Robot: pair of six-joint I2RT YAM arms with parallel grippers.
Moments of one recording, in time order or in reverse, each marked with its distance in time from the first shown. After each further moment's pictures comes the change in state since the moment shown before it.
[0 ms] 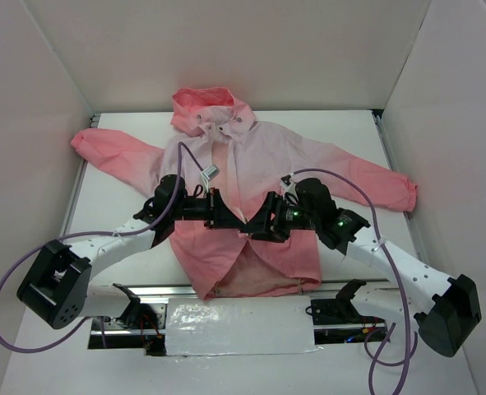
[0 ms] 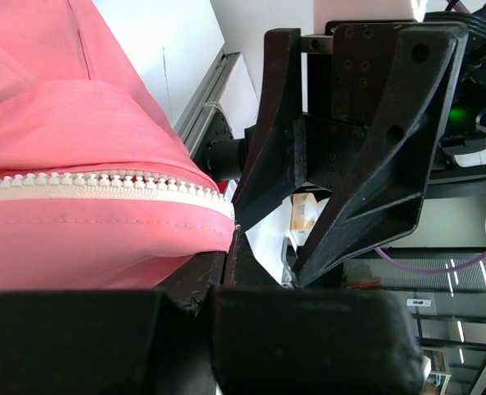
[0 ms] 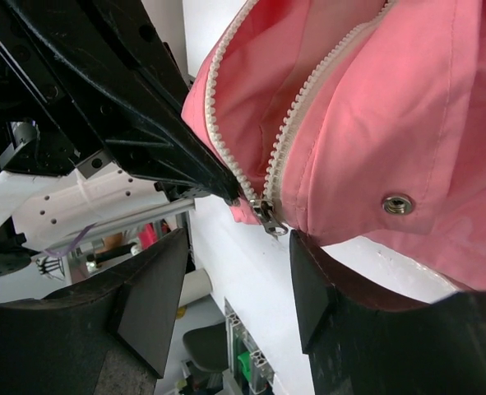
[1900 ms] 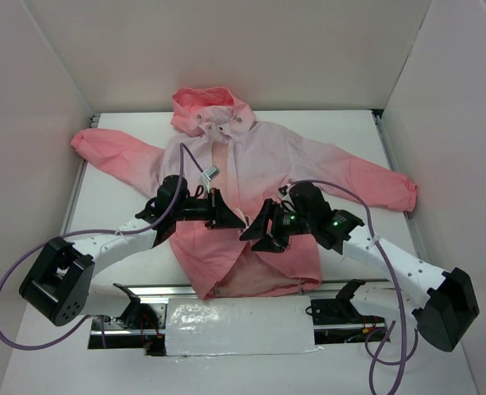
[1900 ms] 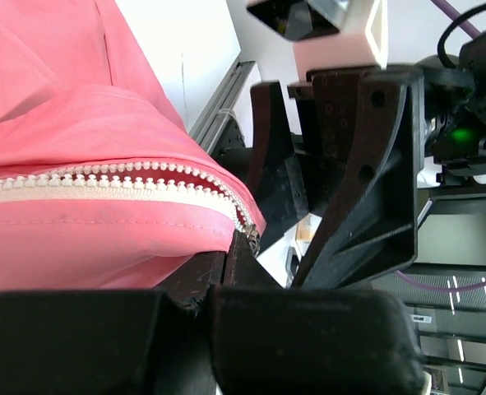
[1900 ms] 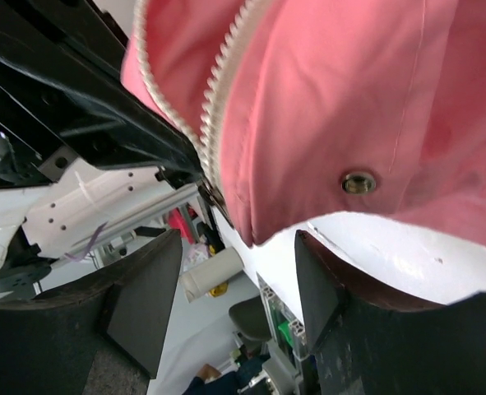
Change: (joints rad) left arm 0.000 0.021 0.000 -0.015 -0.046 0.004; right arm 0.013 0.048 -0.024 -0.029 -0.053 0.132
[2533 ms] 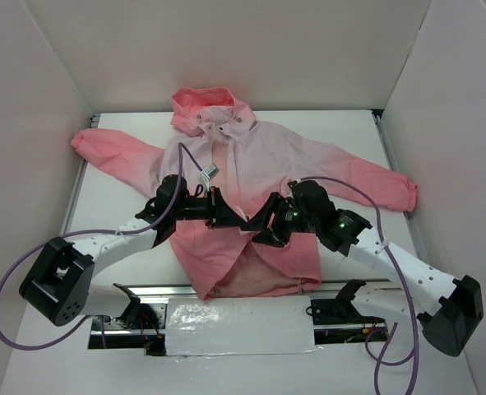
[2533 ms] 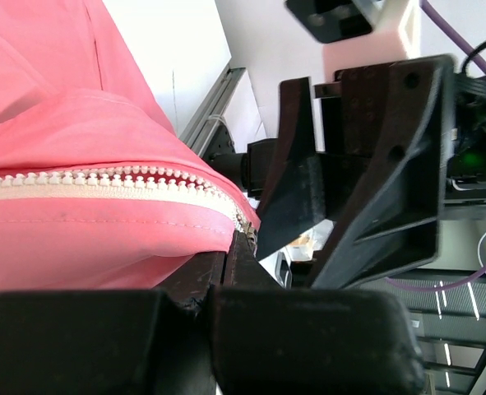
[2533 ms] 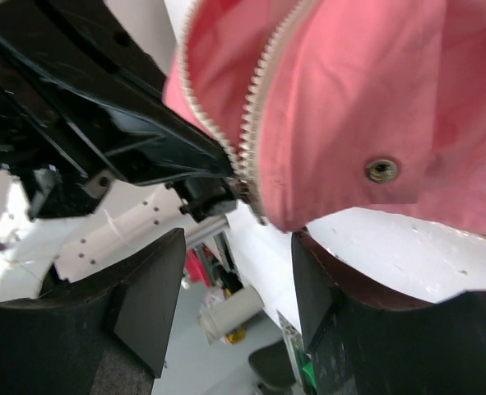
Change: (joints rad) left arm 0.000 0.000 0.000 0.031 -0.005 -0.049; right arm 0.042 -0.058 0.051 -0.070 0.164 0.094
